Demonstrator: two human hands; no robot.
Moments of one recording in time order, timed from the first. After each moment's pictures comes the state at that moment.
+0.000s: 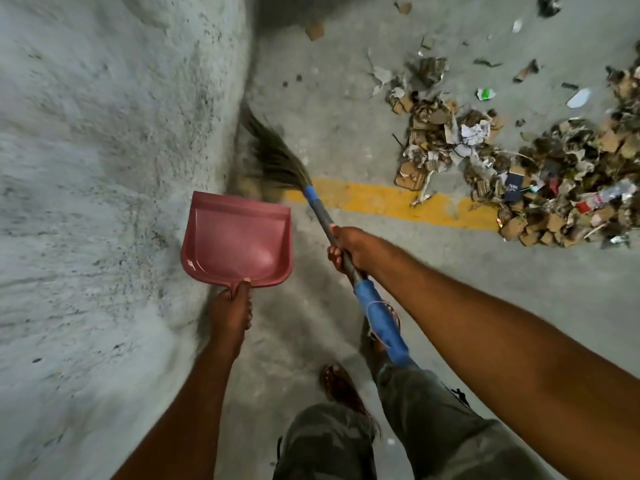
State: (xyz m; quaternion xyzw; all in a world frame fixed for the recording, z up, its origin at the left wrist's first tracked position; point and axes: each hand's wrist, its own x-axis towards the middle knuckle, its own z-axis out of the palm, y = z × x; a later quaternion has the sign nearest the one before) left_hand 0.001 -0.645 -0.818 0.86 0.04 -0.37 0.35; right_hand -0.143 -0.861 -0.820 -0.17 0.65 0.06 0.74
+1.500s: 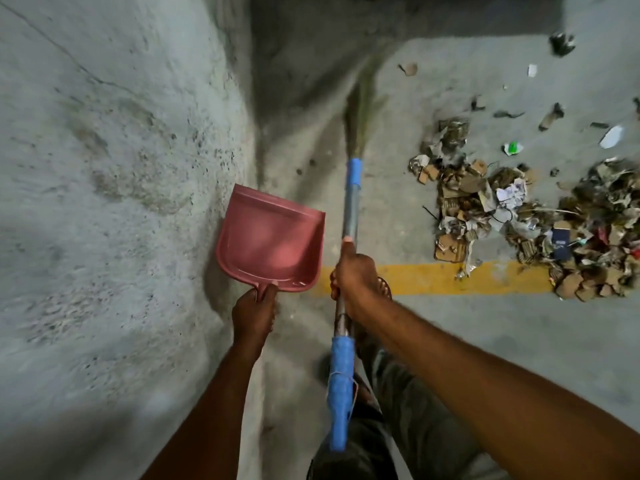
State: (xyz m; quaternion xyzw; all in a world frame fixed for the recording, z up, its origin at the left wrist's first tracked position) left_hand 0.265 -0.964 -0.858 0.86 -0.09 -0.44 0.25; right_hand 0.111 -1.087 -0.827 -0.19 0.78 -0.11 0.59
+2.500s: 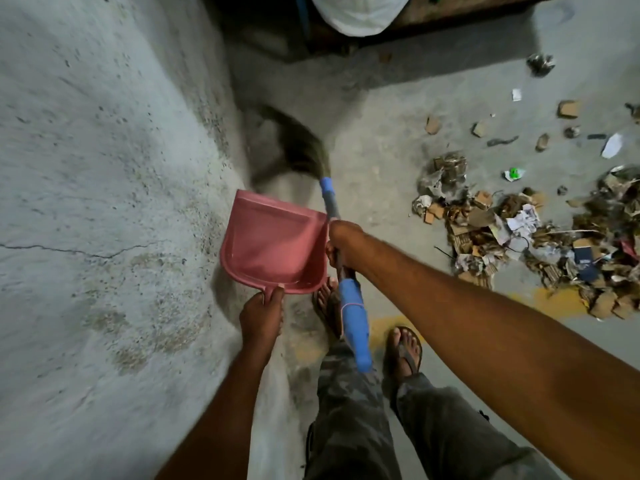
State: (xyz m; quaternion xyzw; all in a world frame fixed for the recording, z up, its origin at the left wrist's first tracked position) left_hand 0.338 -1.161 -0.858 0.85 -0.19 -0.44 0.21; right_hand 0.185 -1.327 -0.840 -0.16 0.73 -0.09 0.66
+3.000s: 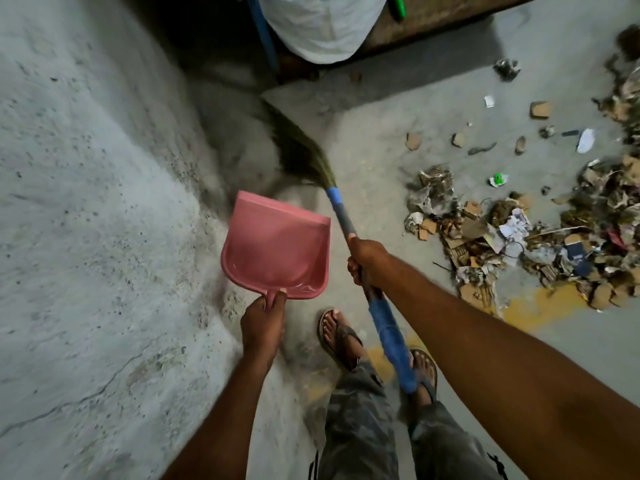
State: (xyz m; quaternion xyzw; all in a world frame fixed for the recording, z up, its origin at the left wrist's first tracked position) left_hand 0.370 -1.288 -0.880 0.84 -0.27 -0.45 0.14; right_hand 0.159 -1.405 -0.881 -0.08 0.78 -0.09 0.62
